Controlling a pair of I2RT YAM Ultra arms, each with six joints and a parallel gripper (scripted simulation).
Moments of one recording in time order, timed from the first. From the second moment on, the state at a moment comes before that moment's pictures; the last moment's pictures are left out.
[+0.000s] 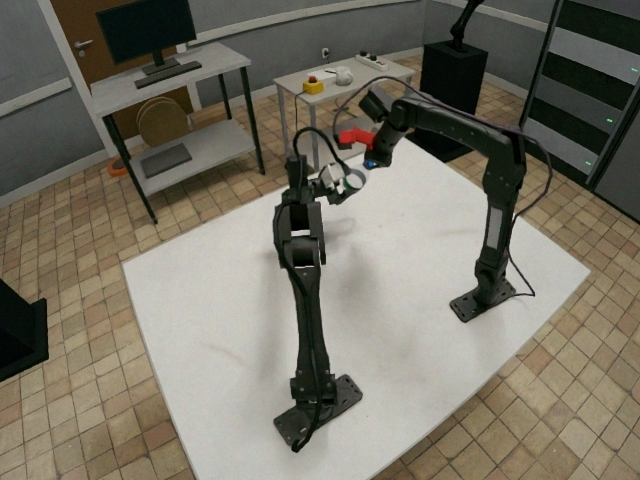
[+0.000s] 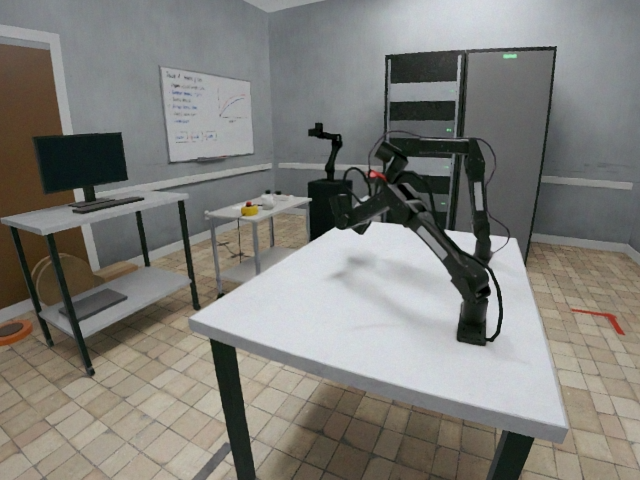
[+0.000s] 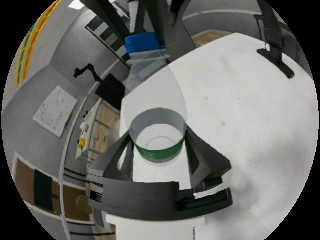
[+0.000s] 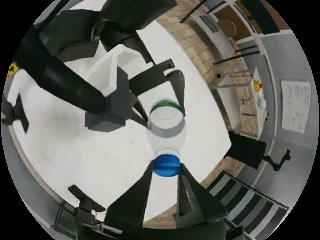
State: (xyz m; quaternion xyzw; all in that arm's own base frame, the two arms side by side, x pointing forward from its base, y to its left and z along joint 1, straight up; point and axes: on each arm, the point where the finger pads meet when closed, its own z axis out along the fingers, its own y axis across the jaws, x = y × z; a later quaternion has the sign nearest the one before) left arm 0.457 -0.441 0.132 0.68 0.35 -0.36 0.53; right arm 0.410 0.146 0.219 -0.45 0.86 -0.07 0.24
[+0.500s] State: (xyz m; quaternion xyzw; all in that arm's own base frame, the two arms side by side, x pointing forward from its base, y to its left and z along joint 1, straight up) left arm 0.457 -0.441 0.132 0.68 0.35 -0.36 0.53; right arm 0.407 0.147 0.216 -0.36 0.90 -0.04 0.24
